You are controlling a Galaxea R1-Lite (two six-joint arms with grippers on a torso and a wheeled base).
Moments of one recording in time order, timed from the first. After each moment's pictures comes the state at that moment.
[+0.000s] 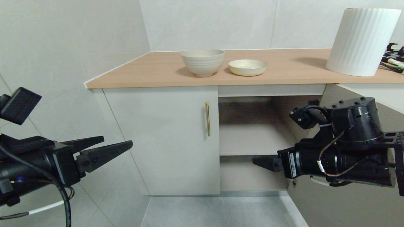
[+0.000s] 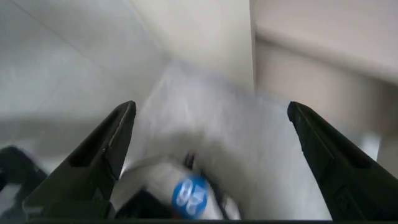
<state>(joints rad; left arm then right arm) -0.23 1.13 -0.64 -0.22 -0.29 -0.19 0.63 1.57 -0.84 -0.22 0.07 0.26</state>
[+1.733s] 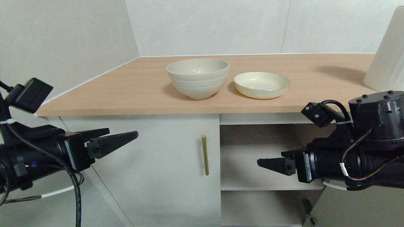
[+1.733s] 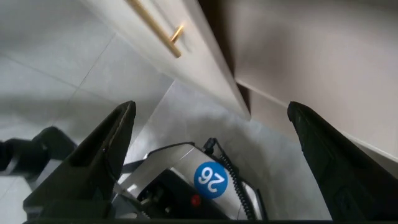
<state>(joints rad) -0.23 1.19 -0.69 -0.24 -0.29 -0.18 0.63 1.48 -0.82 -0.19 0.15 0.28</state>
